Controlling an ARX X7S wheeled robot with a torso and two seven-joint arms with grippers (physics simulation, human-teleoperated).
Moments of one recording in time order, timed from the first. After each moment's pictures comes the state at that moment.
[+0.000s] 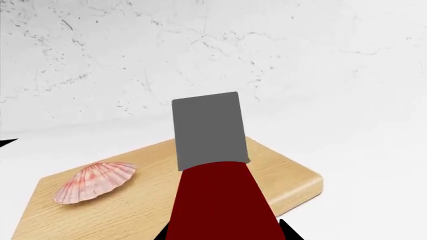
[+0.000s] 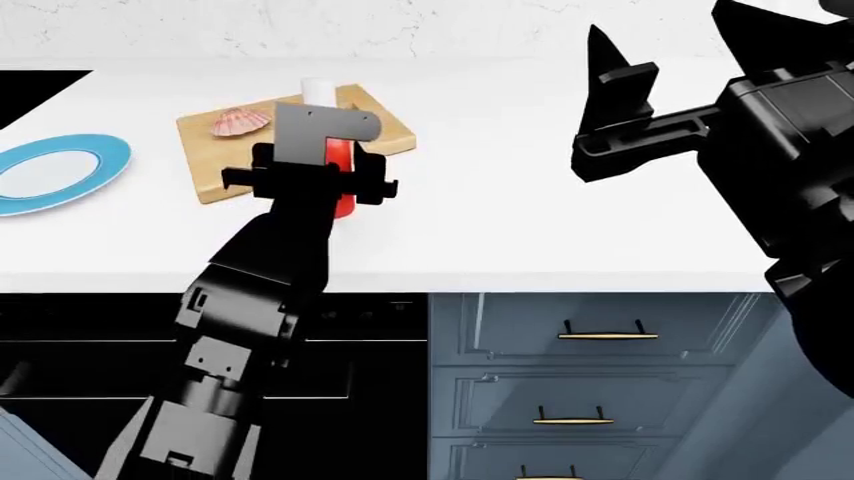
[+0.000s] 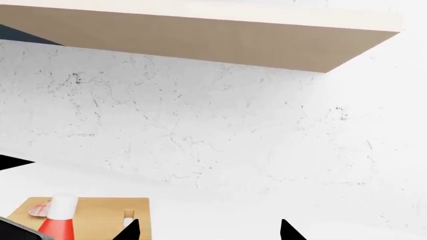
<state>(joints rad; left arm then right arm) -0.99 -0.06 0.33 -0.40 -0.21 -0.55 -0.28 1.15 0.78 -0.28 -0.62 1.45 0.92 0.78</state>
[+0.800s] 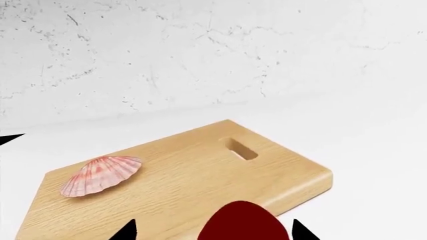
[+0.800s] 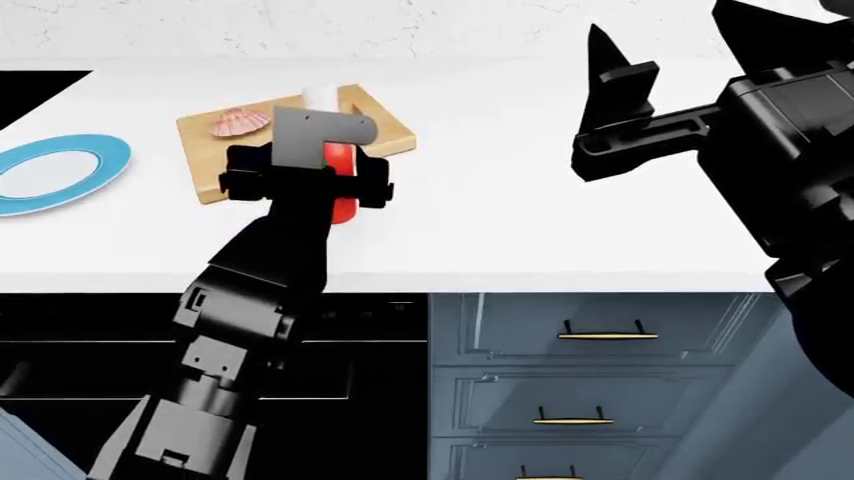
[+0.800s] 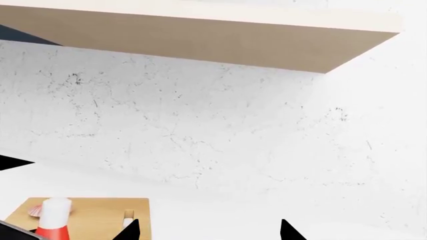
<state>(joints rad) -0.99 -0.08 0.36 -0.42 -0.25 -0.53 -0.32 1.15 0.78 -0.29 -0.62 1.45 0.91 0.78</state>
